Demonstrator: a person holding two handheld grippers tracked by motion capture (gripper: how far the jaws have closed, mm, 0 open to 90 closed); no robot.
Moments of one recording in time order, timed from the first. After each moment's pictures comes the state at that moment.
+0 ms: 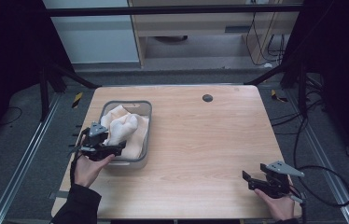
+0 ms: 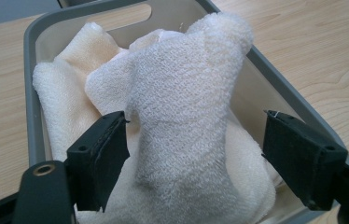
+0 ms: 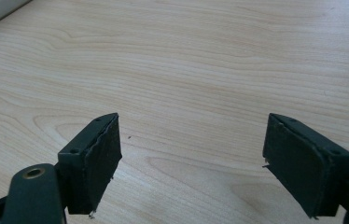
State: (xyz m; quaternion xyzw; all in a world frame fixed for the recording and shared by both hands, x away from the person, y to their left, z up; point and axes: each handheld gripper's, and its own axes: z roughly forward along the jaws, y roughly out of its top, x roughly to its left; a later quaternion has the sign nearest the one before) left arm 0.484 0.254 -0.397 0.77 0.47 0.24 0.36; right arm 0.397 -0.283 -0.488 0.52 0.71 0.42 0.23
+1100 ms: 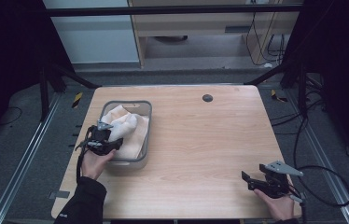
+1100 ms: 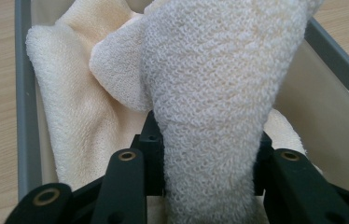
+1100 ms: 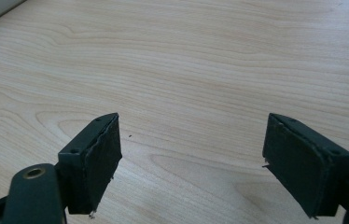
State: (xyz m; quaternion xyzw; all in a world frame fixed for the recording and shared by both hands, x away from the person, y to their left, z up) left arm 0.508 0.251 -0.414 0.78 0.51 0.22 0.30; right arm 0.398 -0.282 -0.489 0.52 0.71 0.41 0.22
